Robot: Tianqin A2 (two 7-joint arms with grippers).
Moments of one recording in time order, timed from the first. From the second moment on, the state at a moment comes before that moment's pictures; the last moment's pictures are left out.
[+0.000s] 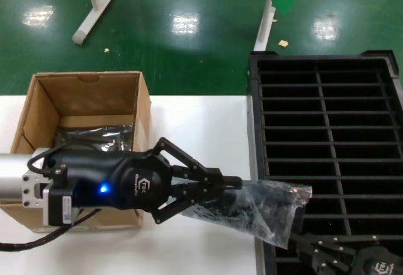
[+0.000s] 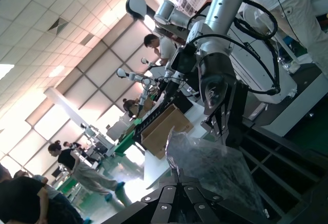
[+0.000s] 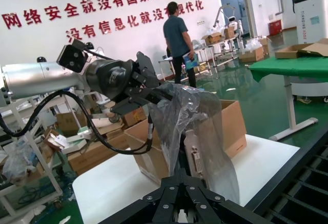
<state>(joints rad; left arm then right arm) -0.68 -0.57 1.83 -1.09 -2.06 1.57 0.93 -0.24 0.70 -1.50 1.72 2.23 -0.97 -0.02</state>
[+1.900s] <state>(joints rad) -0.61 -0.61 1.83 -1.16 -2.14 1.57 0.88 -0.18 0.69 -1.55 1.69 2.19 -0.94 -0.01</state>
